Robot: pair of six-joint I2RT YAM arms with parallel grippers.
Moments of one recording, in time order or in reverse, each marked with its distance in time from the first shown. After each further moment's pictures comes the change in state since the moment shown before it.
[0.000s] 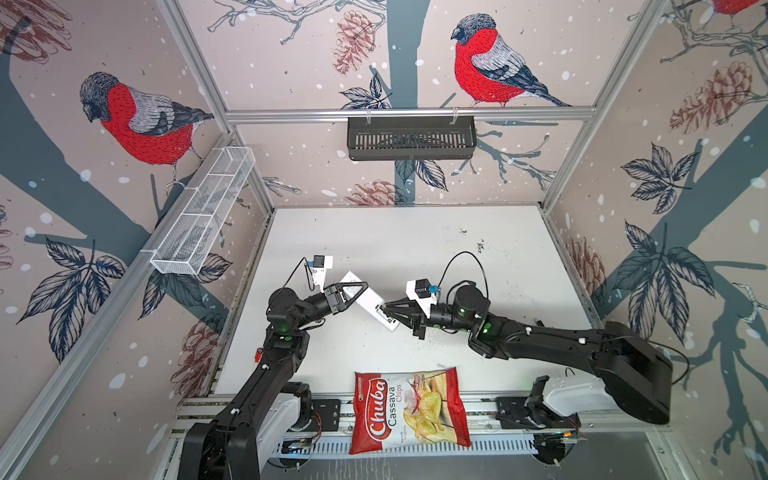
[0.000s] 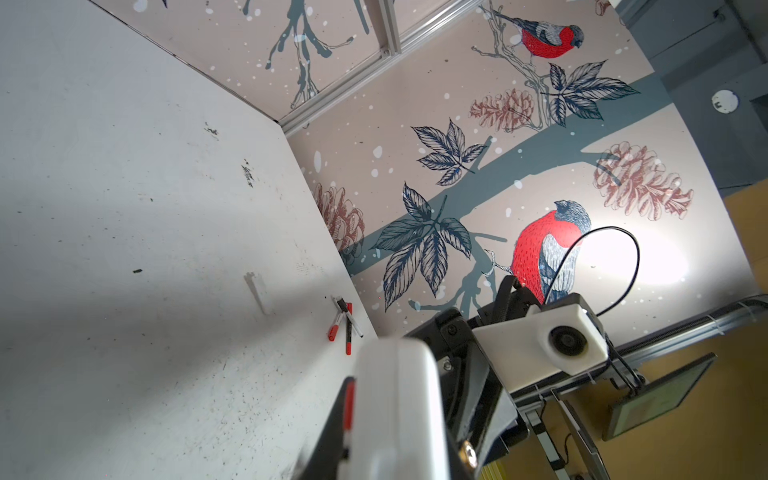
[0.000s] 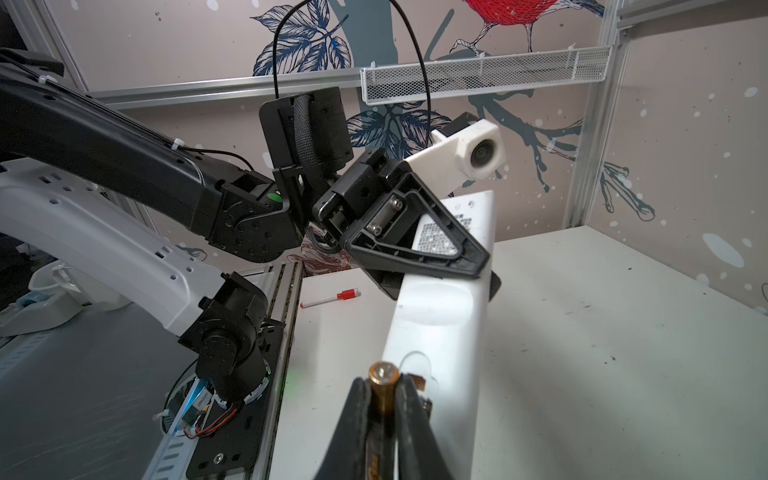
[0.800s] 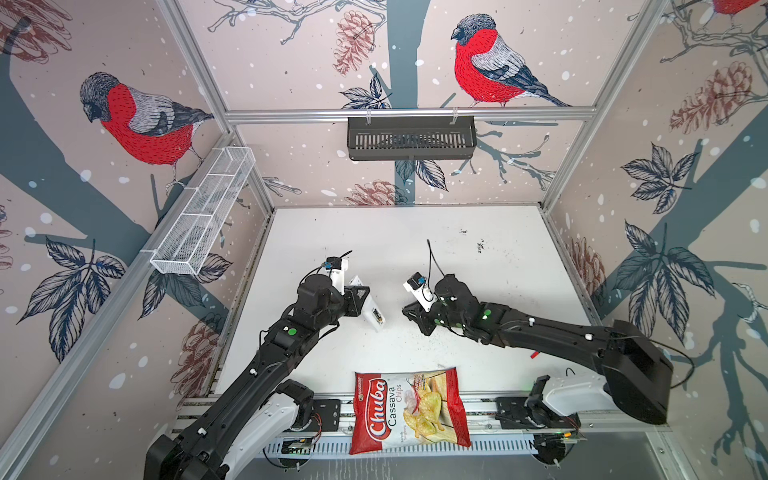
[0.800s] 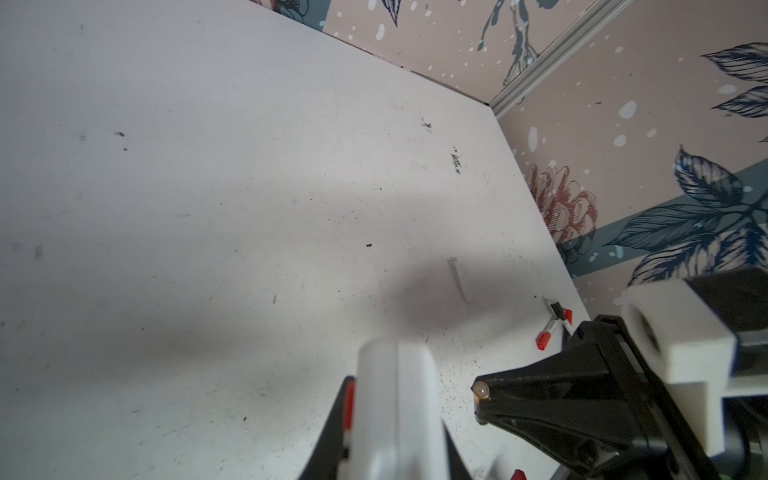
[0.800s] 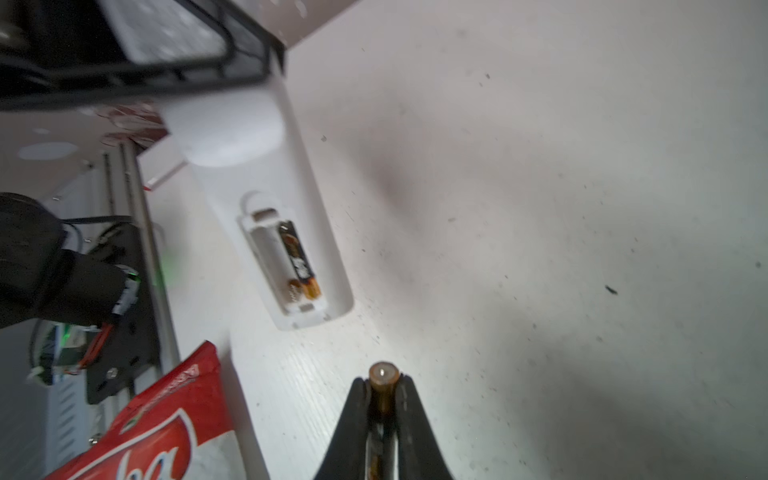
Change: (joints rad) left arm -0.327 -0.092 0.266 -0.966 -0.756 0.610; right arm -0.050 -0.028 0.092 -0.624 0.243 0.086
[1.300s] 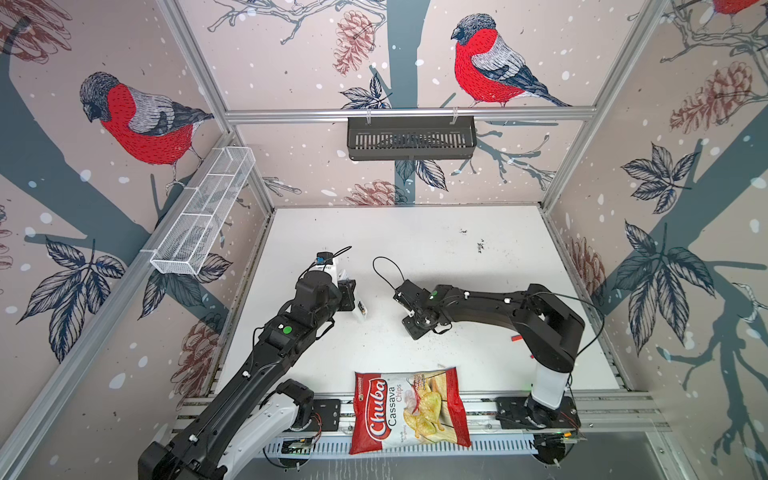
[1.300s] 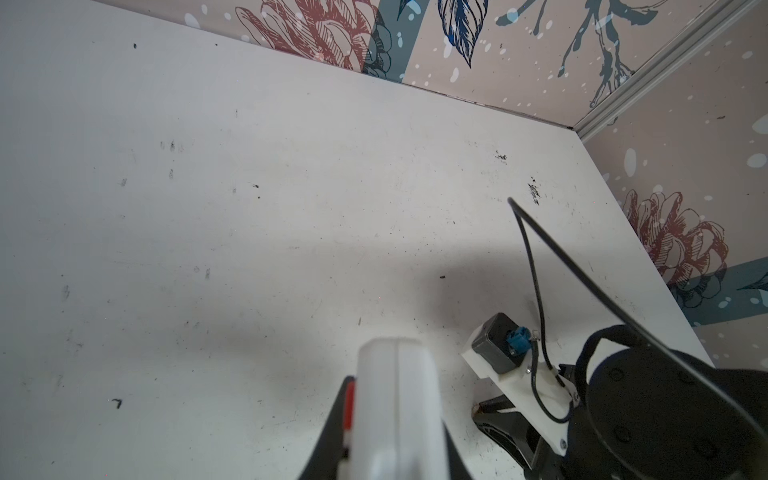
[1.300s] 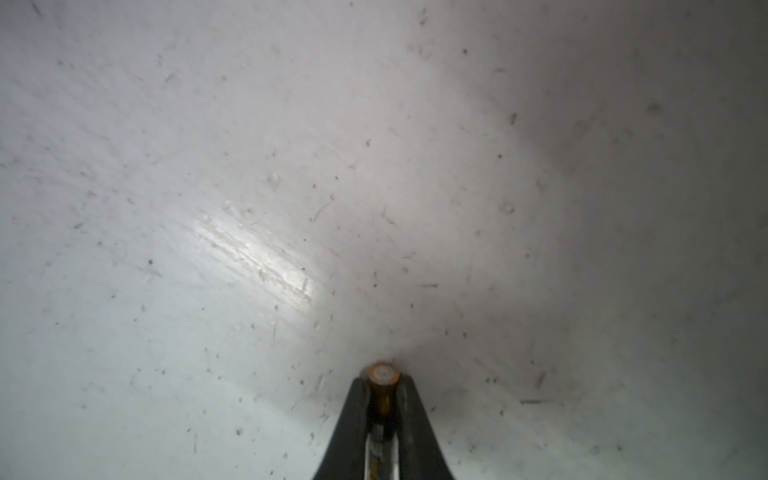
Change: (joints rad) left arm -0.047 -0.002 0.115 -0.194 -0.320 0.105; right arm 0.034 0.499 0.422 -0.718 0.286 0.154
